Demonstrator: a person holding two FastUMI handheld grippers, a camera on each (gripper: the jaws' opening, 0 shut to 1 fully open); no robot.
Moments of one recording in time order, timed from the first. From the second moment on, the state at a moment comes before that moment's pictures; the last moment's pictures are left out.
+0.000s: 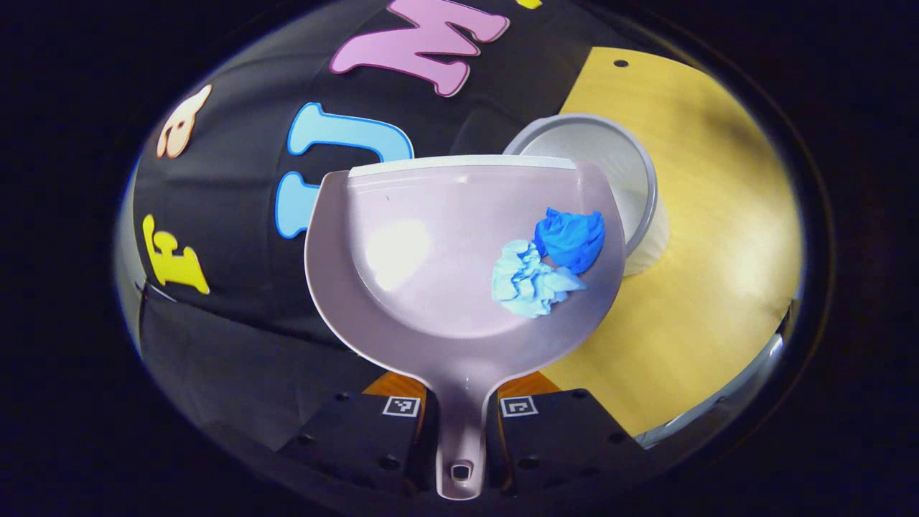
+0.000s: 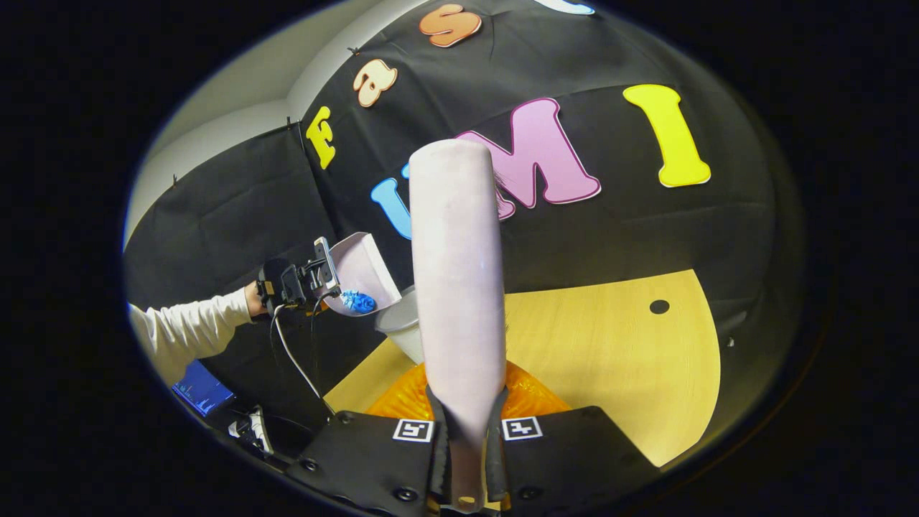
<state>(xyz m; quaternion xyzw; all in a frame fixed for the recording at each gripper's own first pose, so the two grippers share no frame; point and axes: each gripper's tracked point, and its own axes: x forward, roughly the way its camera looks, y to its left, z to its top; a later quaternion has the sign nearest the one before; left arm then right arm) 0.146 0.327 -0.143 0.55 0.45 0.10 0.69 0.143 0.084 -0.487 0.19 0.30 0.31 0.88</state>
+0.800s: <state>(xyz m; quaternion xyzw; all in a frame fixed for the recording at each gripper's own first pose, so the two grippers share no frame) 0.153 0.368 -0.082 0.74 0.31 0.12 0.59 0.135 0.068 -0.512 0.16 0.33 0.30 0.88</state>
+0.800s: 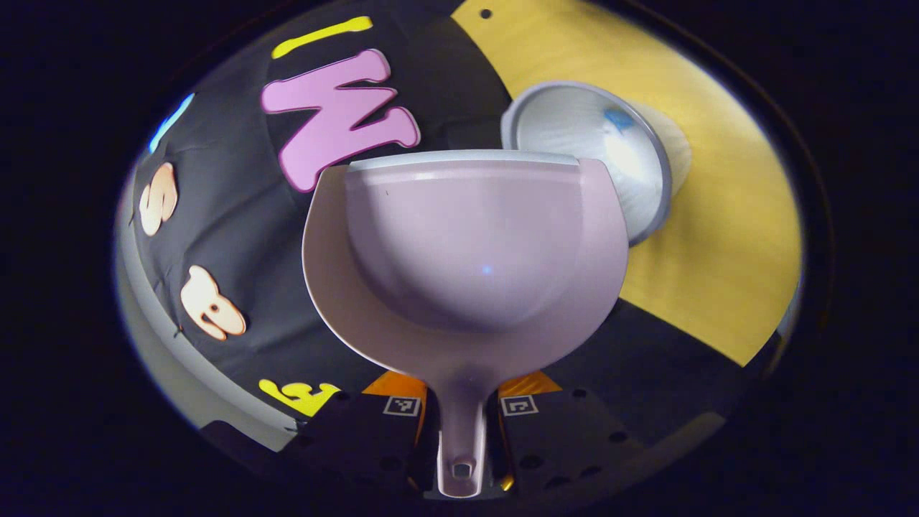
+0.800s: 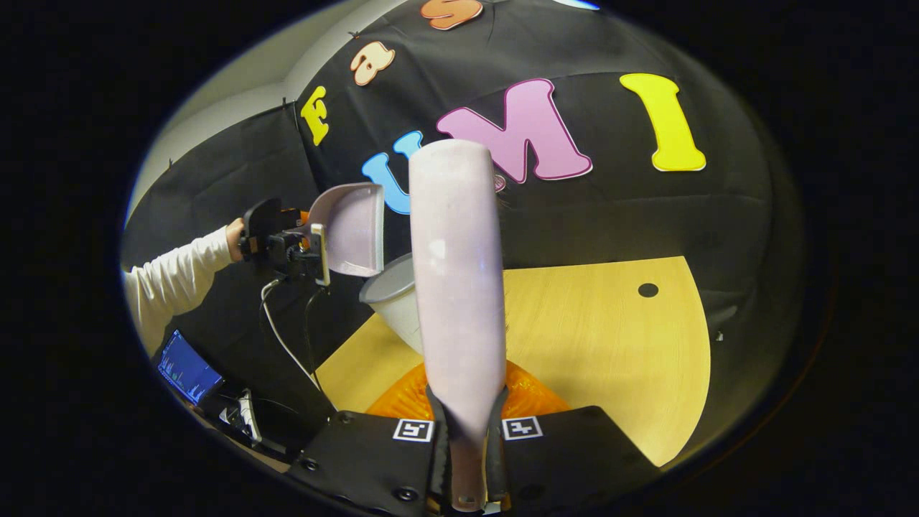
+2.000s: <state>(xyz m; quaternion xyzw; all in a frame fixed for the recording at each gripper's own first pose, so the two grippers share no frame) 0.136 0.105 -0.405 0.01 0.50 0.01 0.87 0.128 0.028 -0.595 0.11 0.48 0.09 0.86</state>
